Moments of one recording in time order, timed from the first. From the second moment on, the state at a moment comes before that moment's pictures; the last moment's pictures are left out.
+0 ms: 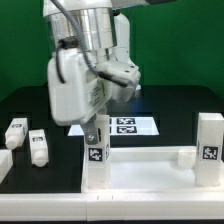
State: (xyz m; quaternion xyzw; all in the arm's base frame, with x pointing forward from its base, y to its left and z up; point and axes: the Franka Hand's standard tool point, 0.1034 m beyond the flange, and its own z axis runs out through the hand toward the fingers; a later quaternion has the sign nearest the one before) arm 0.631 -0.047 0.101 -0.57 0.81 0.02 0.08
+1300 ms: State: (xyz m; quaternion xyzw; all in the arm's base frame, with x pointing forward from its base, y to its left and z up) arm 0.632 -0.053 0.101 -0.96 0.26 -0.03 0.04
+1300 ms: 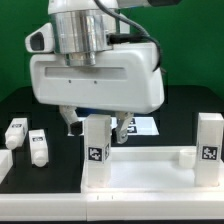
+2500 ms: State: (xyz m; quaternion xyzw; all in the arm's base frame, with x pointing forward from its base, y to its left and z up) arm 0.631 -0.057 0.101 -0.72 0.69 0.00 0.07
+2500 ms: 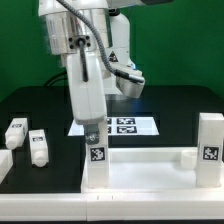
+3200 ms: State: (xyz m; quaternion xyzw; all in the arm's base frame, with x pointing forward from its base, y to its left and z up) arm 0.631 -0.056 0.100 -0.57 0.82 0.02 0.08
